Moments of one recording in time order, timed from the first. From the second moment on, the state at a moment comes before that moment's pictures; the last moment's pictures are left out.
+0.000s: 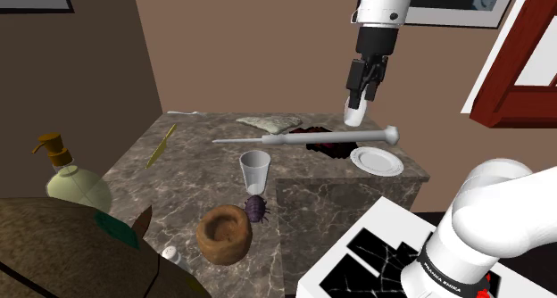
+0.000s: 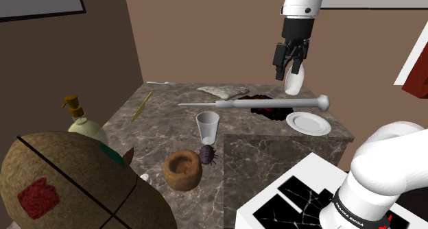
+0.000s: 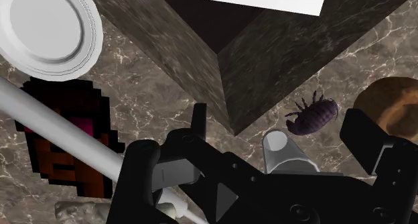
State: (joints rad) arm -0.01 -0.79 0.07 -2.30 0.09 1.49 -0.06
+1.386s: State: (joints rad) arm 0.01 -0.14 0.18 -2.16 0.16 1.93 0.05
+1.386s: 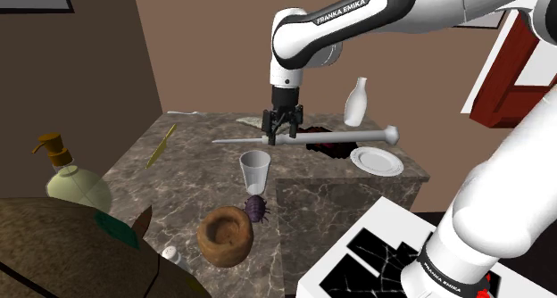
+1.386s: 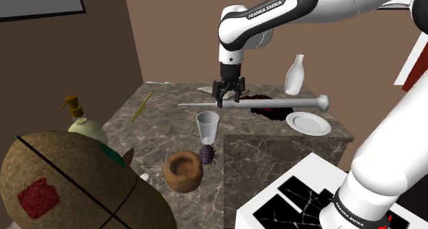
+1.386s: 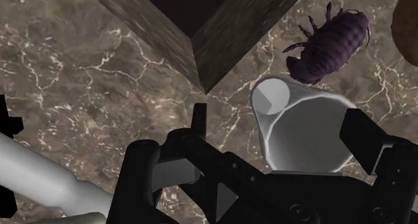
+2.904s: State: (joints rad) arm 0.03 0.13 0.20 -2.08 0.15 2.11 0.09
